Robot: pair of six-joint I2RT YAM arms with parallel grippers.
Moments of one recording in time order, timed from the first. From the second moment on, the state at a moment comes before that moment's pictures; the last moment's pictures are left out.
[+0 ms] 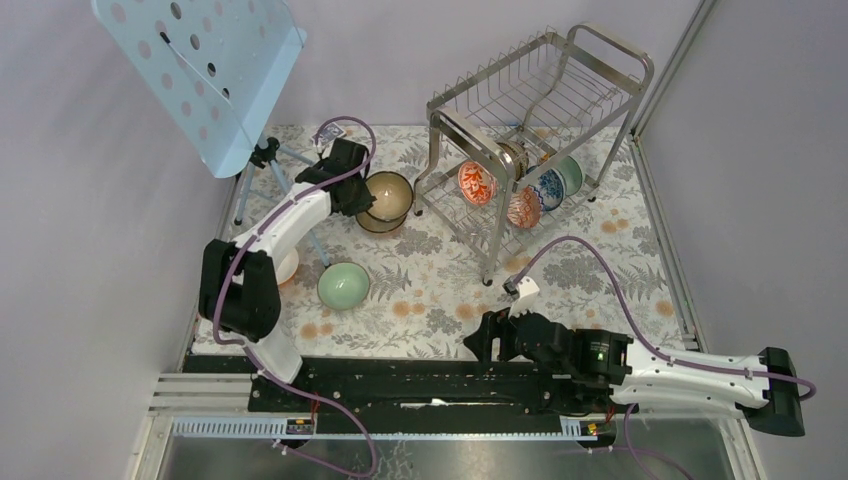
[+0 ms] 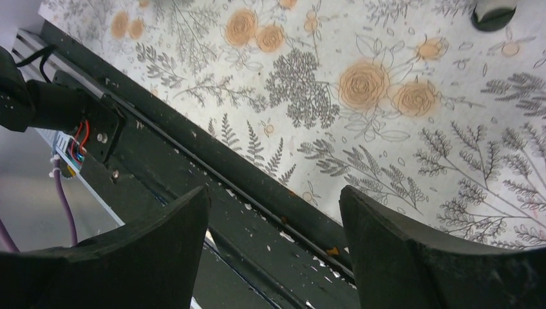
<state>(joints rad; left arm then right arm) -0.34 1.66 1.35 -0.60 -0.18 -0.71 1.31 0.63 0.39 -0.34 0.39 0.80</state>
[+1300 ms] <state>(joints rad) -0.23 1.74 1.31 -0.60 -0.07 -1.00 1.31 0.63 0.34 -0.30 0.35 0.88</state>
